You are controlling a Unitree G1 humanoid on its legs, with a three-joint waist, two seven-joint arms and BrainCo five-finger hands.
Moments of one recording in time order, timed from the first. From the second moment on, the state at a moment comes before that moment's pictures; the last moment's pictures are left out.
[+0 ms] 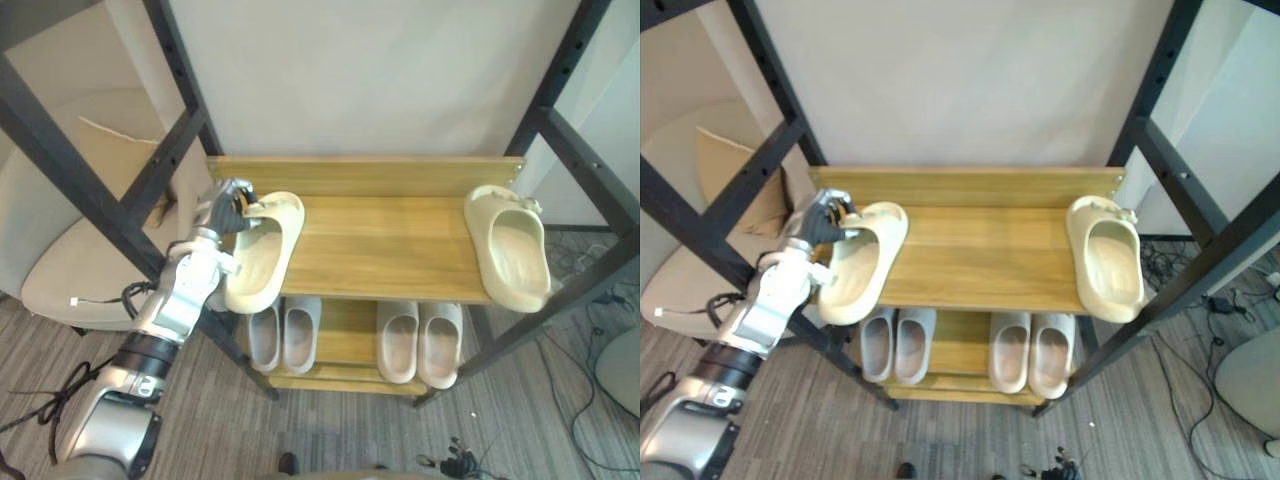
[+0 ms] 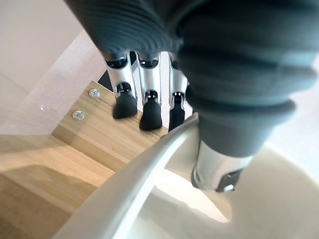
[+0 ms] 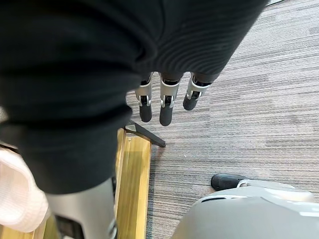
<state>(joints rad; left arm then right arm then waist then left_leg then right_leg) -0.50 0.54 -0.22 0.29 0.37 -0.08 0.17 0.24 -0.09 -0.18 0.84 -0.15 -0.02 -0.09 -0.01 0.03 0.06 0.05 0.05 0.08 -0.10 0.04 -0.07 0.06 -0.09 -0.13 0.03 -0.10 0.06</state>
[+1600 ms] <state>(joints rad) -0.92 0.17 -0.50 0.49 0.29 -0.05 0.21 0.21 -0.09 -0.26 0.84 -0.07 -0.02 -0.13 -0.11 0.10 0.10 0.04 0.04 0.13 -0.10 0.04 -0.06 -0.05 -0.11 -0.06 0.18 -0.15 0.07</state>
